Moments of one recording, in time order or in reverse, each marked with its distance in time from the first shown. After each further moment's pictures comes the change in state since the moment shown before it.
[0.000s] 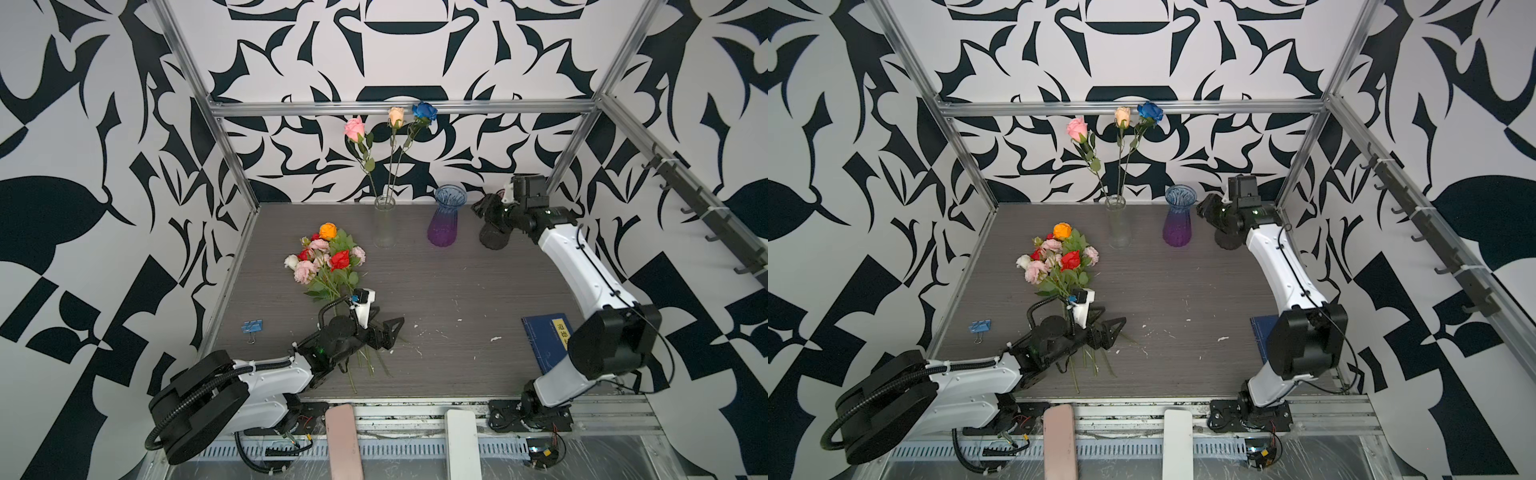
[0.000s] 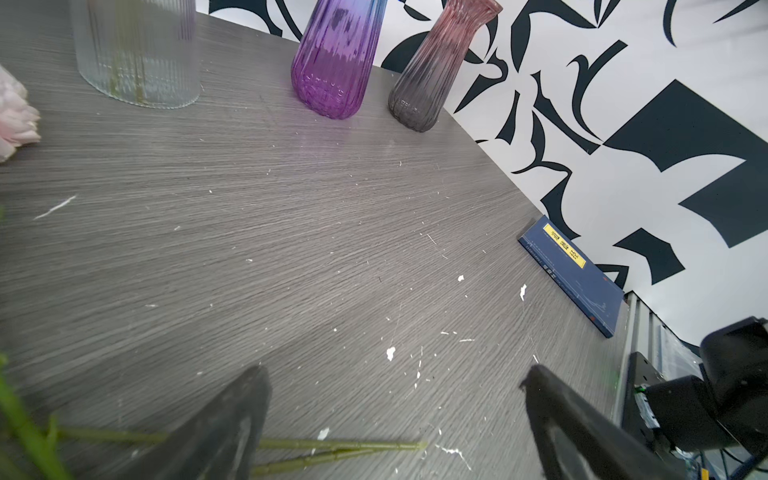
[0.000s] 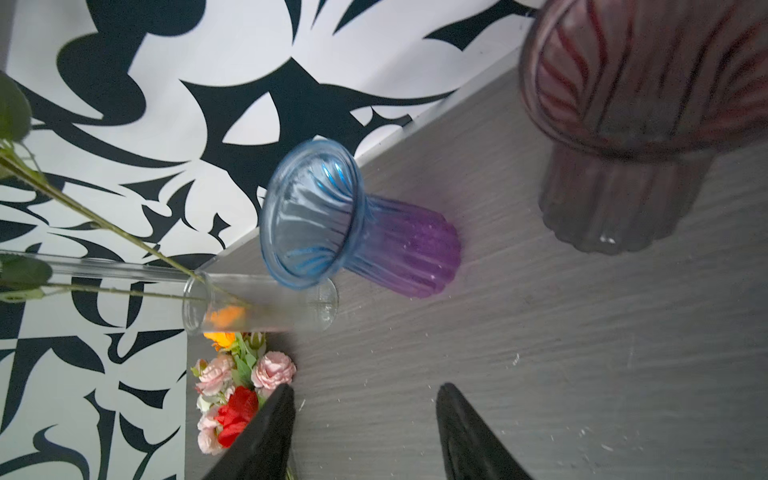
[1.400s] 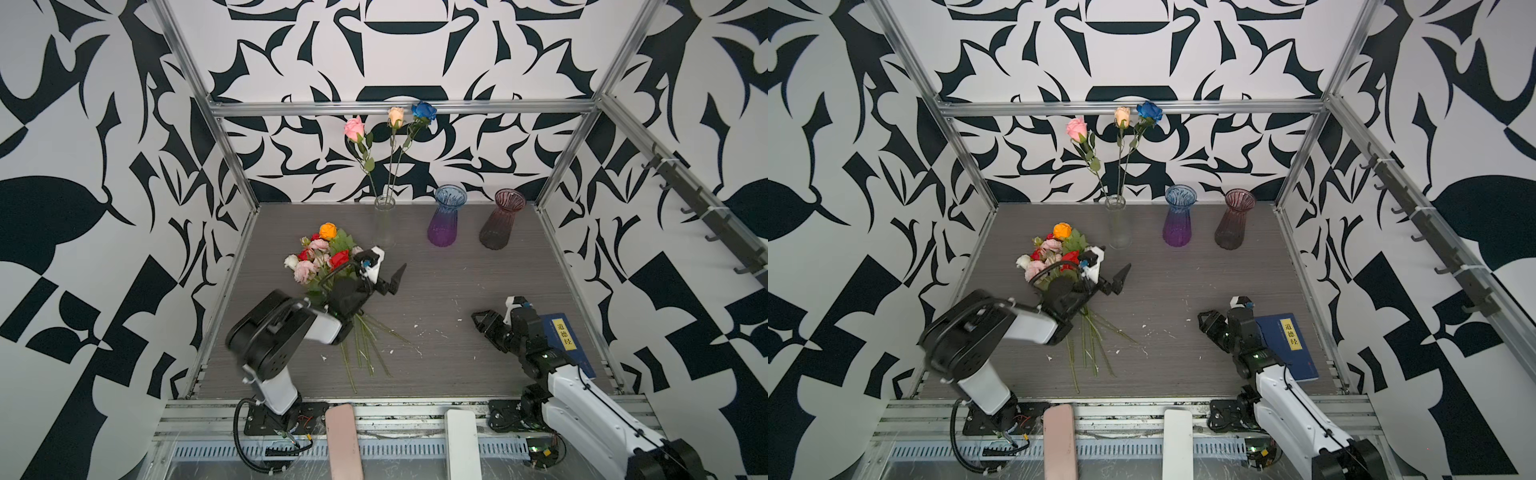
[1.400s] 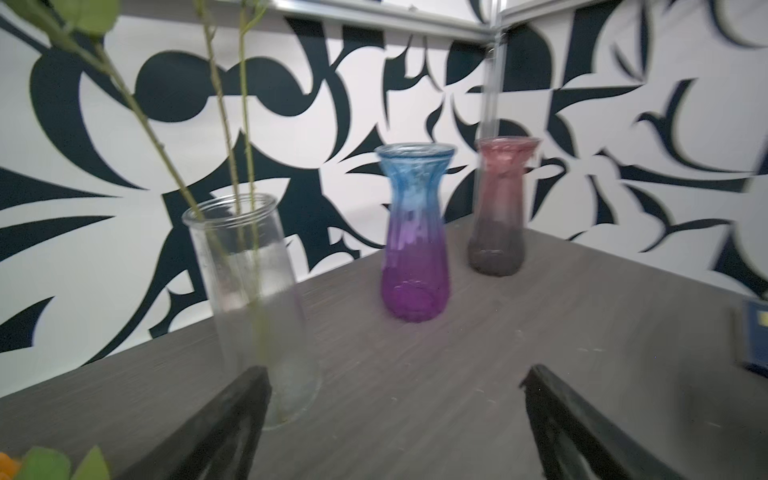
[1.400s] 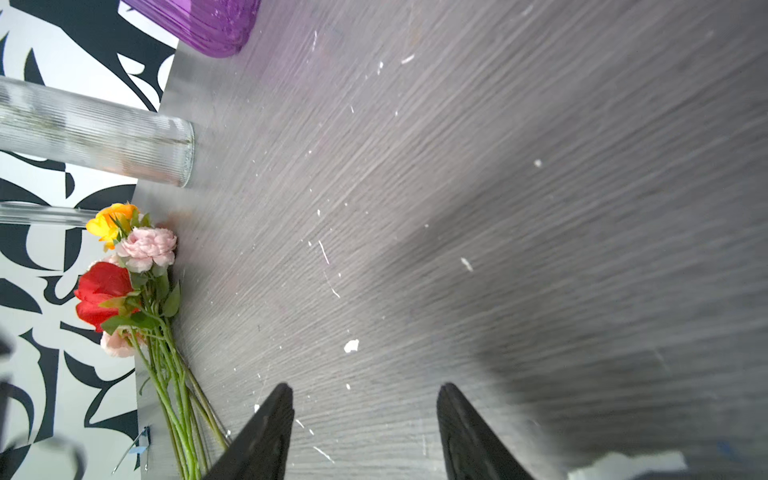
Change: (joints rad) left arm 0.196 0.428 0.237 0.569 0.043 0.519; right arm 0.119 -0.922 -1.481 0.539 0.051 0.294
